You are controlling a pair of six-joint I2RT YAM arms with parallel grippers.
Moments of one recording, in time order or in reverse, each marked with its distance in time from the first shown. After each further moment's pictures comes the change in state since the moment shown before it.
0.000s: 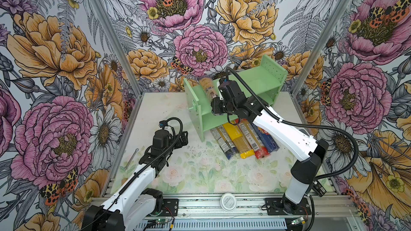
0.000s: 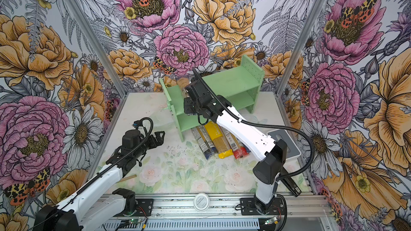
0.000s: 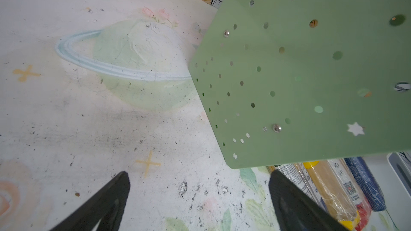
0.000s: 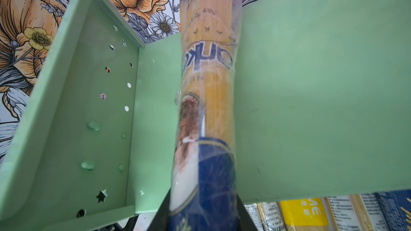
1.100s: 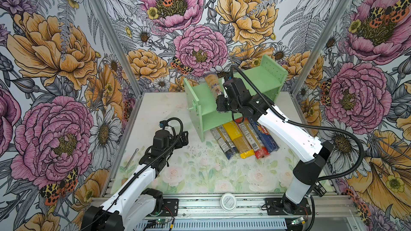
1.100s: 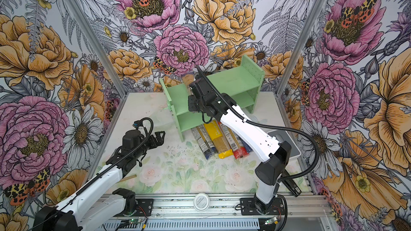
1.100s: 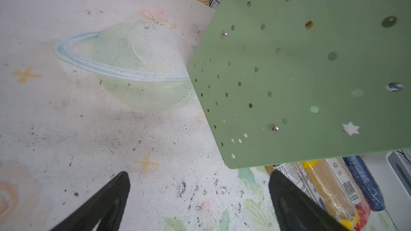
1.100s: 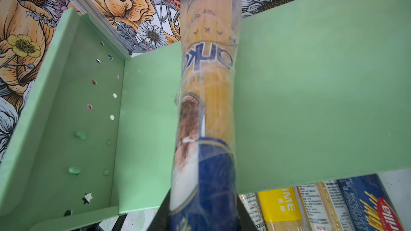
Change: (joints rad) left arm -0.013 -0.011 0.001 -0.004 -0.018 -0.003; right arm -0.019 -0.024 0.031 -0.055 0.045 -0.030
